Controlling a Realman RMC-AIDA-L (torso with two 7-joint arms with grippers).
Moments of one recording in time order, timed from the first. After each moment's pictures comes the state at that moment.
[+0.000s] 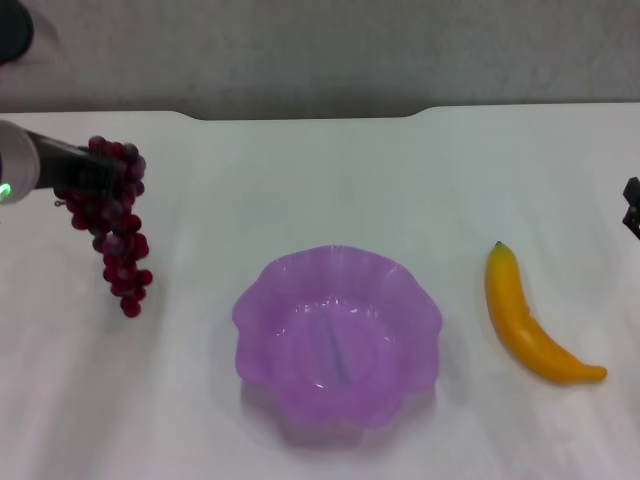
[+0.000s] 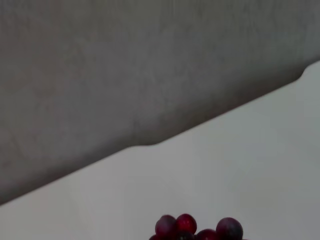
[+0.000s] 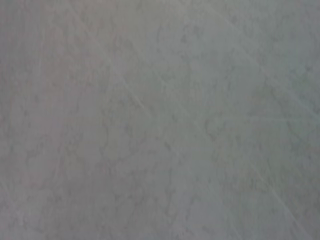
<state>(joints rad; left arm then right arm) -0.37 -2.02 1.50 1.68 2.88 1.05 -2.96 0.01 2.01 1.39 0.85 0.02 0.91 -2.99</state>
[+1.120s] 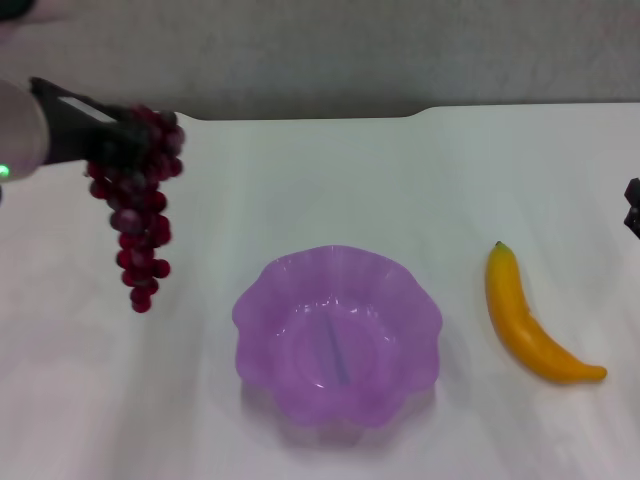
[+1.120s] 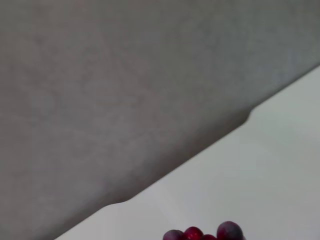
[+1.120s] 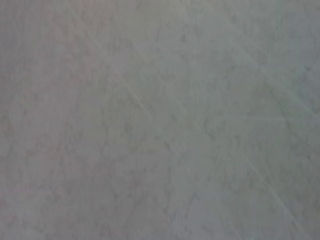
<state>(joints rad) -0.31 -2.03 1.59 2.03 2.87 1.23 -2.91 0.01 2.01 1.39 0.85 0.02 0.91 -2.99</state>
